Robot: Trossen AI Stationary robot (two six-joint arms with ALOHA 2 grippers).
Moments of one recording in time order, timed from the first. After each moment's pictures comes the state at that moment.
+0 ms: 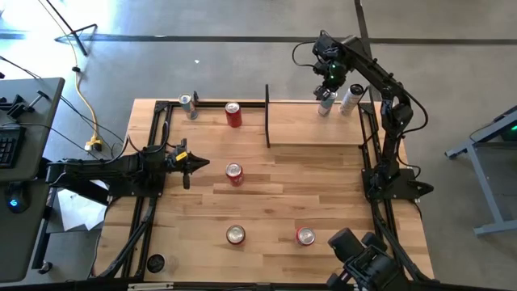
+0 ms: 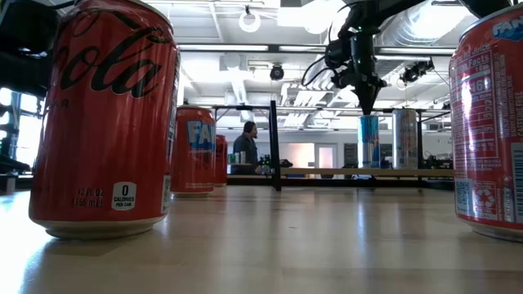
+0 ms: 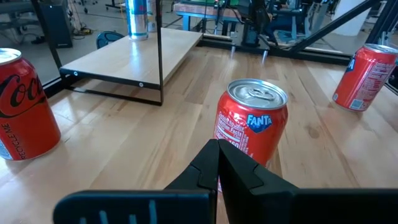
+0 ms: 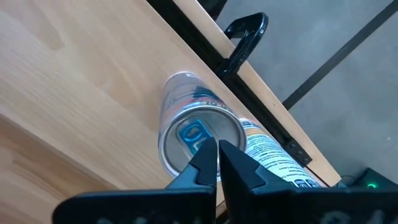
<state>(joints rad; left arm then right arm) 0.14 0.26 0.01 0.02 -0.05 -0.09 -0.94 1.94 2.00 -1.54 0.14 -0.19</state>
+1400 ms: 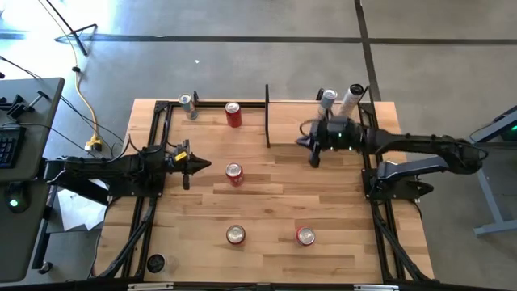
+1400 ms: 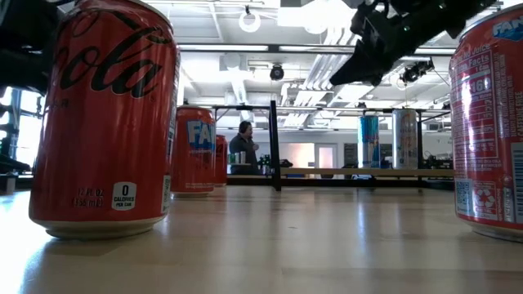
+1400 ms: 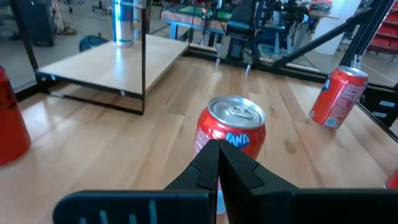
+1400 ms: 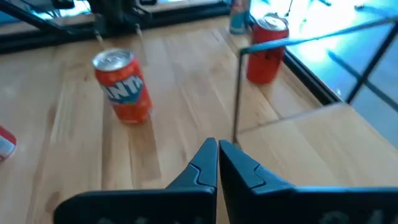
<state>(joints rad) 0.12 0.33 0.02 0.13 -0.01 -0.16 -0.26 1.05 0.69 -0.10 0.00 0.03</state>
